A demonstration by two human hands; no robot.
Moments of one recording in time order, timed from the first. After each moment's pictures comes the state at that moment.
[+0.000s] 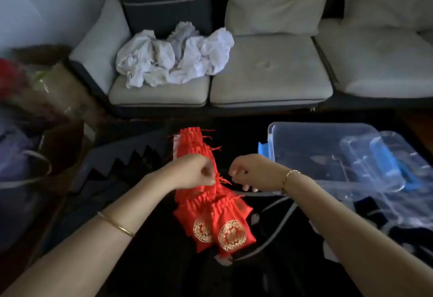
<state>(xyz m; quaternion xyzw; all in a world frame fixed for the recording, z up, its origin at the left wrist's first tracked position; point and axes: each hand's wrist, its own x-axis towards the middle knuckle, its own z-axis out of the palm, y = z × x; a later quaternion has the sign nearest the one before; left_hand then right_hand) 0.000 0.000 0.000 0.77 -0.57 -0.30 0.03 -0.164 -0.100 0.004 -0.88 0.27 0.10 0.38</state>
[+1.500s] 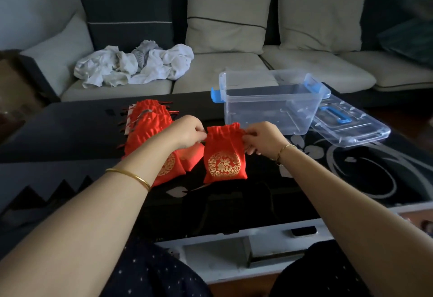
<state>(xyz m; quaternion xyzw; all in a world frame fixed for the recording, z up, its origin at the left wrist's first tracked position) -0.124 0.031 -0.132 0.78 -0.57 -0.17 0.17 -0.306 -0.059 -0.164 -0.83 0.42 -0.18 0.33</state>
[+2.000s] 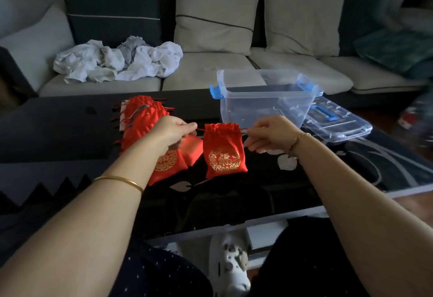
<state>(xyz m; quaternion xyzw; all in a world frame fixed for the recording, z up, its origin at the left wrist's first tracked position) -0.099 0.058 -0.146 0.74 -0.40 -0.33 0.44 -0.320 -0.039 -0.140 -0.69 0.45 -0.19 0.53</state>
